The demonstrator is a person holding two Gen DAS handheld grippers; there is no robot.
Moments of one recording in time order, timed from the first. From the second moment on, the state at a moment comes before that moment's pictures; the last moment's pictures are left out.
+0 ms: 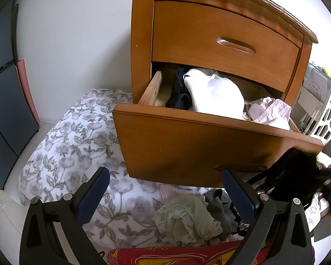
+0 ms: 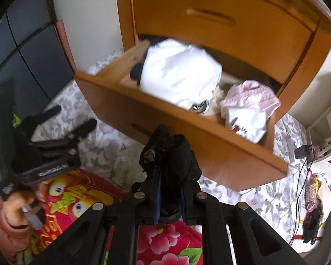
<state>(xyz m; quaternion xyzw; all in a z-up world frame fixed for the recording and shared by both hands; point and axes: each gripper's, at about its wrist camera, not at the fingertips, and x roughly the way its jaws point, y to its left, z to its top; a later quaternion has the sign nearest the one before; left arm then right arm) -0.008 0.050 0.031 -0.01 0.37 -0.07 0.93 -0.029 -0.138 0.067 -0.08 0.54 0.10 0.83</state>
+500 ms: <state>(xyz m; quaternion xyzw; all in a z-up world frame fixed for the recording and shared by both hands) -0.007 0.050 0.030 -0.01 0.37 -0.07 0.93 -0.014 -0.135 0.021 -0.06 0.58 0.08 0.81</state>
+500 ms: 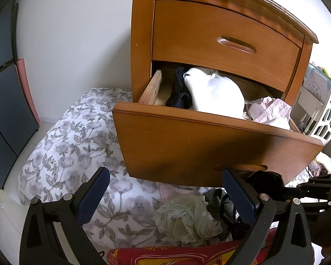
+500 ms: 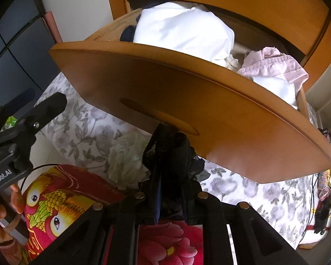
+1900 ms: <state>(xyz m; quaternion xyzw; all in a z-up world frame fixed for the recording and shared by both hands) -0.008 0.054 0.032 -0.01 0.38 -0.05 0.92 -0.041 -0.182 0.034 0.06 0.49 -0.05 0.87</state>
